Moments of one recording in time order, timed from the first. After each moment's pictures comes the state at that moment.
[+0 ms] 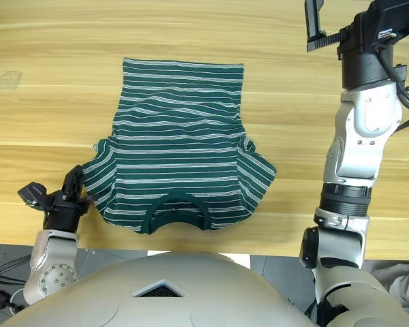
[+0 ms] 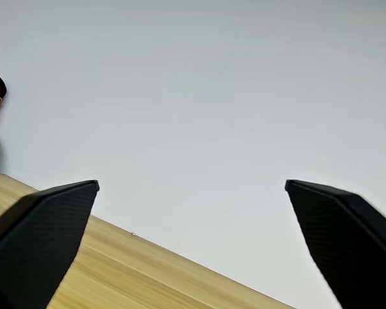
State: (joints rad) left arm 0.65 0.11 0.26 -0.41 -0.69 0.19 -0.27; right arm -0.30 -0.40 -0.15 0.00 0.14 -0.31 0.27
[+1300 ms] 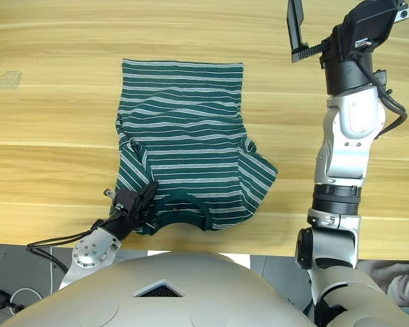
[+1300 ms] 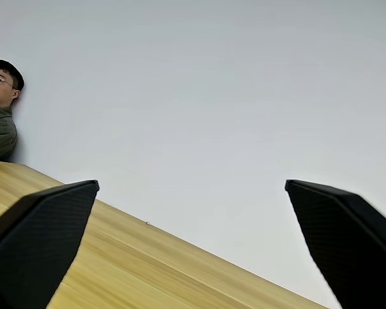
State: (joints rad) left arm 0.68 0.29 -0.24 -0.37 -0.02 0.00 -0.34; right arm -0.29 -0.37 -0.13 0.04 0.11 -0.32 0.30
